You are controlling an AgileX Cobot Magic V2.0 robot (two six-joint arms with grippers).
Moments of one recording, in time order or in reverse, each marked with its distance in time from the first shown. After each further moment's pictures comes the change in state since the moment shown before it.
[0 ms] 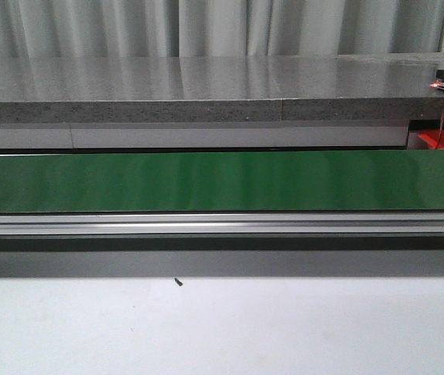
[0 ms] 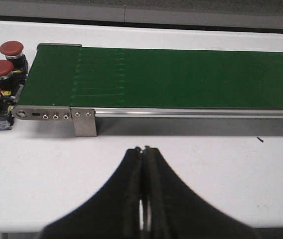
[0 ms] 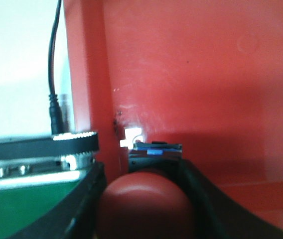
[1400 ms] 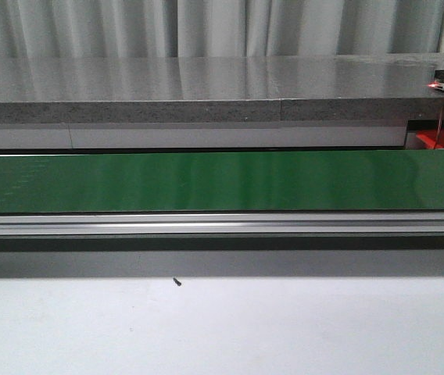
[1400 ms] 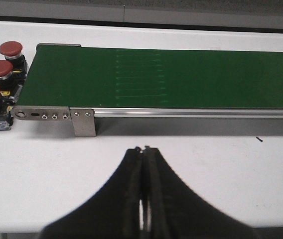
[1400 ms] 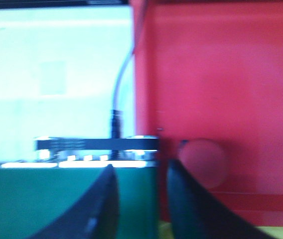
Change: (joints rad) left arm 0.000 0.000 0.000 0.000 0.002 0.000; right arm 0.099 -0.168 0.000 0.002 0.041 -0.039
